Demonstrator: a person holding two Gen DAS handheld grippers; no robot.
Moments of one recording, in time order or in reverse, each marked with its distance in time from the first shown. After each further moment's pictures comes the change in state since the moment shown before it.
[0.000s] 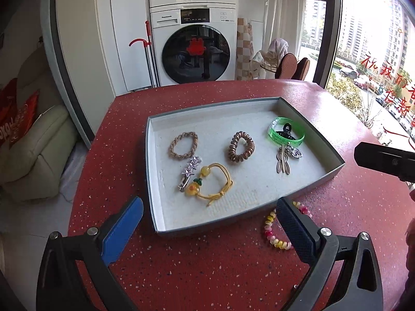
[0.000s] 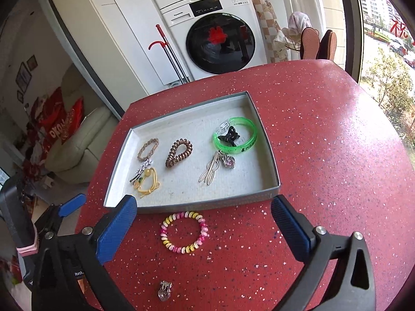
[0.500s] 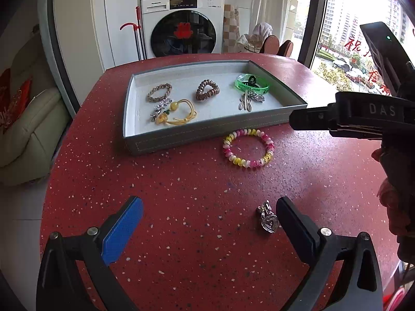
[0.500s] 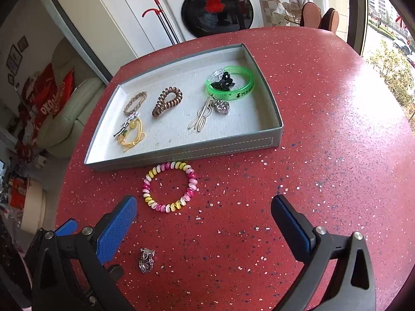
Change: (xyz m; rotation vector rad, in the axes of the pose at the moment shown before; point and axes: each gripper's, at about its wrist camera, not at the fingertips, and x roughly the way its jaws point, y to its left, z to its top) left arm -0.030 -0.039 -0.081 0.006 0.068 -0.052; right arm 0.031 -0.001 -0.041 -0.037 0.164 -0.054
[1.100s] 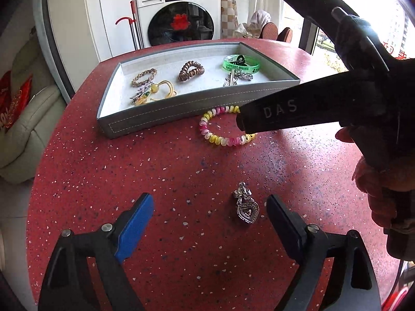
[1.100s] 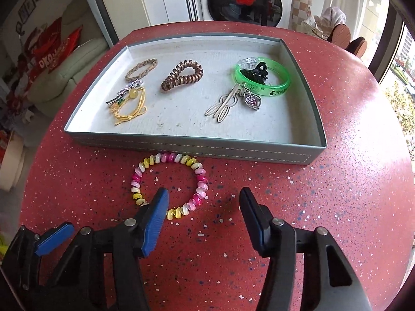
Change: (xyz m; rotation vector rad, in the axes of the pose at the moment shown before) left arm 0.019 -0.032 -0.019 0.020 0.039 0.039; right arm 0.041 0.032 0.003 -0.232 0.066 -0.098
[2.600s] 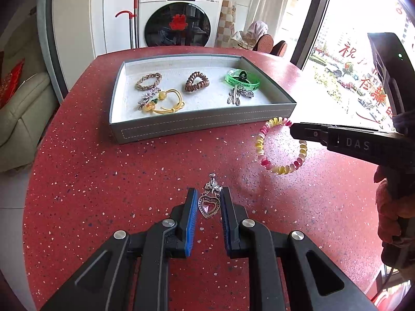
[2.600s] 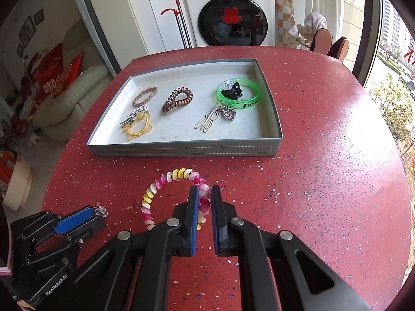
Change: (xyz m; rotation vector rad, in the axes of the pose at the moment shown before) left arm -0.021 0.039 0.015 -0.074 -0.010 -0.136; right arm -0.059 -0.016 -0.024 0.092 -0.125 0.037
